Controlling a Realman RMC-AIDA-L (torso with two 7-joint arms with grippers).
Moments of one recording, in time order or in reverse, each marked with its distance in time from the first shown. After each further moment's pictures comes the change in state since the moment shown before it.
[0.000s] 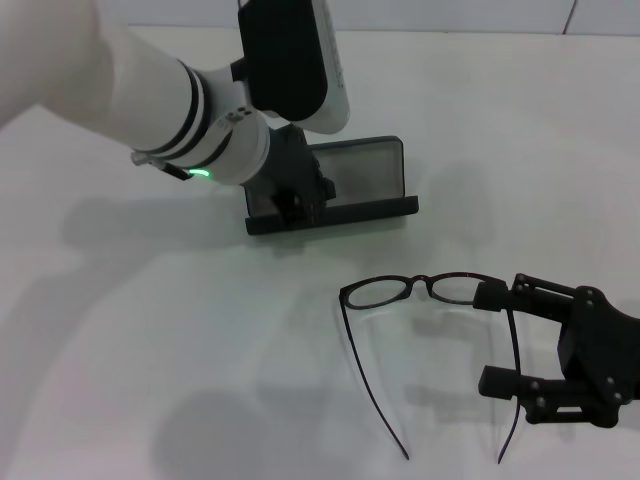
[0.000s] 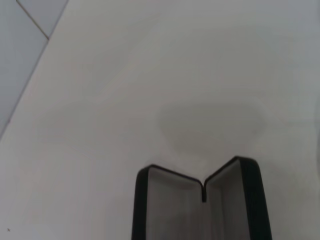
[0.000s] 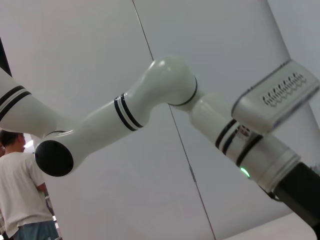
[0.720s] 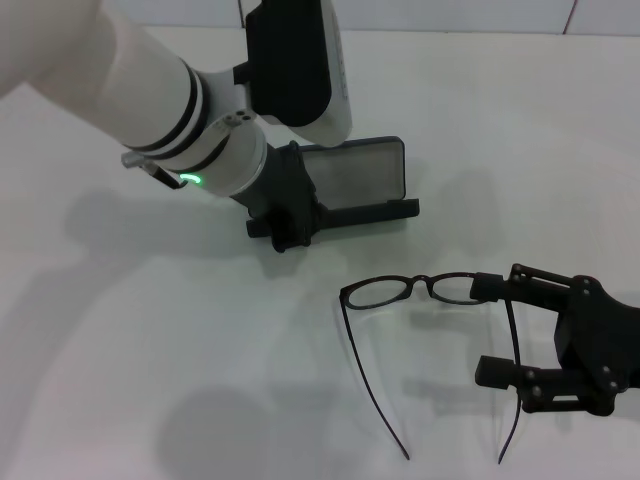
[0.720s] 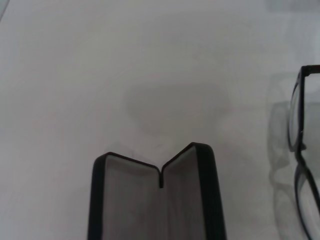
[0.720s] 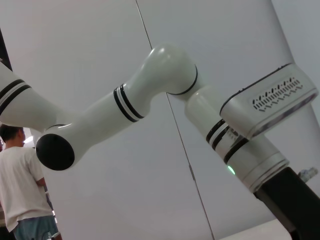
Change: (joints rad) left arm -0.031 0.000 -0.022 0.039 0.012 0.167 -0.001; right arm 0.022 -0.005 0.000 0.000 0.000 0.010 0.000
